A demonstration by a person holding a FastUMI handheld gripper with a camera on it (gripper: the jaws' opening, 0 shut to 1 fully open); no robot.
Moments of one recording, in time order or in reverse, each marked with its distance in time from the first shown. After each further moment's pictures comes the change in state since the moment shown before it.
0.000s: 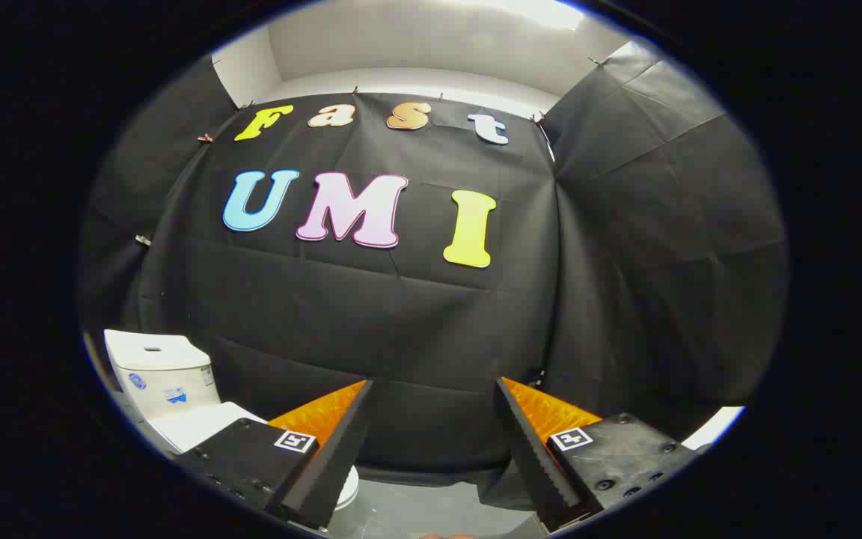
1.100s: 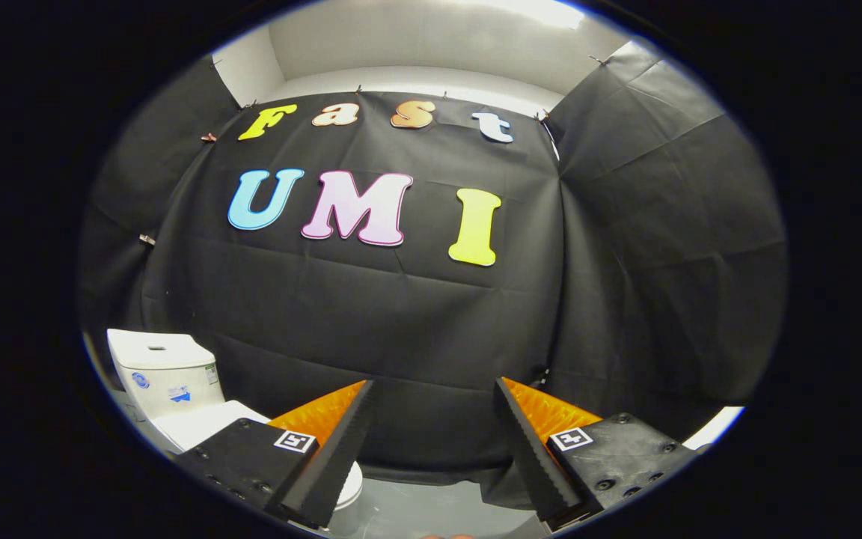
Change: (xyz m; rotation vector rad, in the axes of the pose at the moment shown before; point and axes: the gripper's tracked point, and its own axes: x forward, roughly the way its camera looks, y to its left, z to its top) arm -0.003 0.007 -0.002 0.008 0.011 0.027
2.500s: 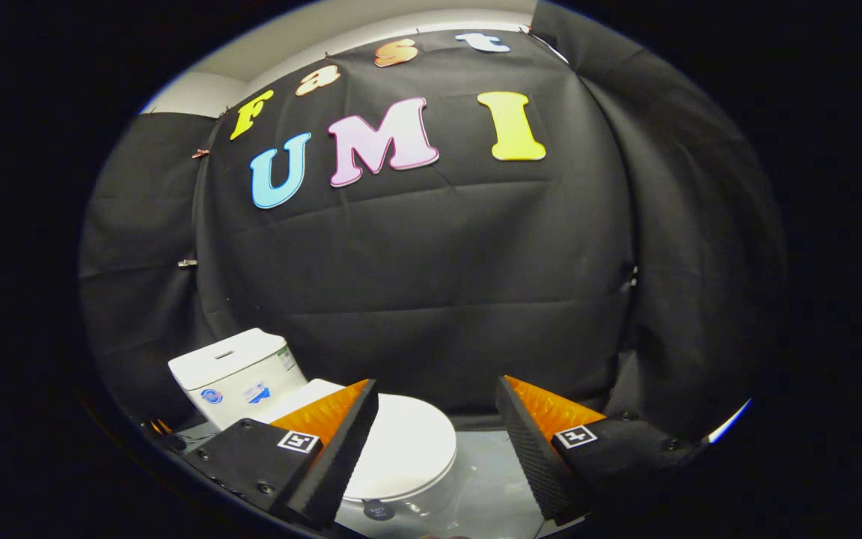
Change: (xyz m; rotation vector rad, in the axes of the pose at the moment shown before) arm 0.031 0.075 -0.104 0.313 0.372 0.259
